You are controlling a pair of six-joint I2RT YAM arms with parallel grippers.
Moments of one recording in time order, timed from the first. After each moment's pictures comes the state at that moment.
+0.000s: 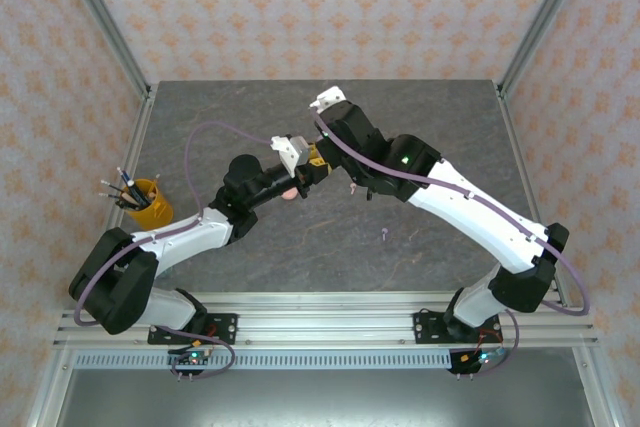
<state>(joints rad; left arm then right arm) -0.56 1.38 0.69 0.76 0.40 -0.04 0.97 1.52 1.75 -0.88 0.59 0.08</state>
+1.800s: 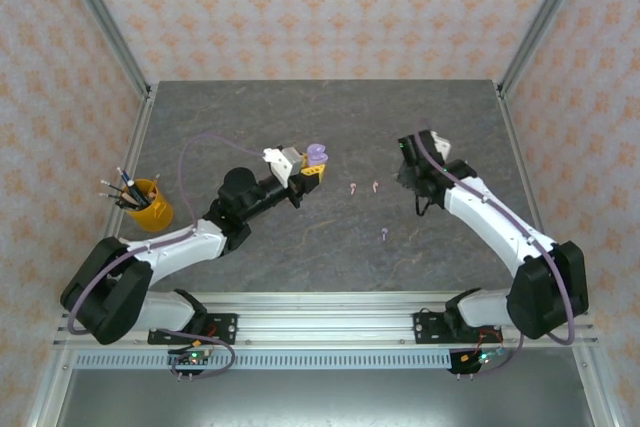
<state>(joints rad) -0.56 1.30 0.57 0.77 0.31 -0.04 0.37 1.32 1.01 -0.69 0.31 0.75</state>
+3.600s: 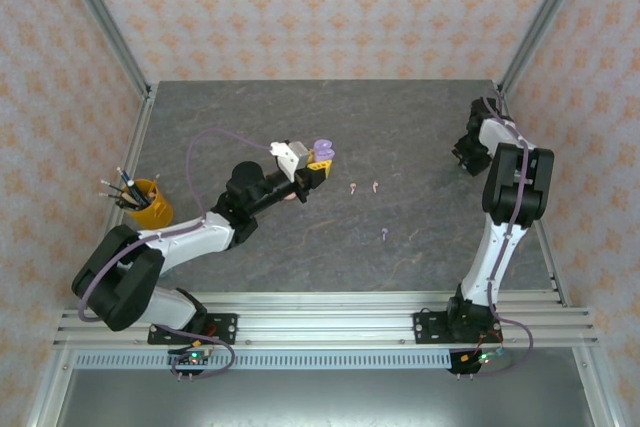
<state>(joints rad) -0.57 1.40 0.63 0.79 0.32 -0.07 -0.20 2.12 1.56 -0.74 0.08 0.81</state>
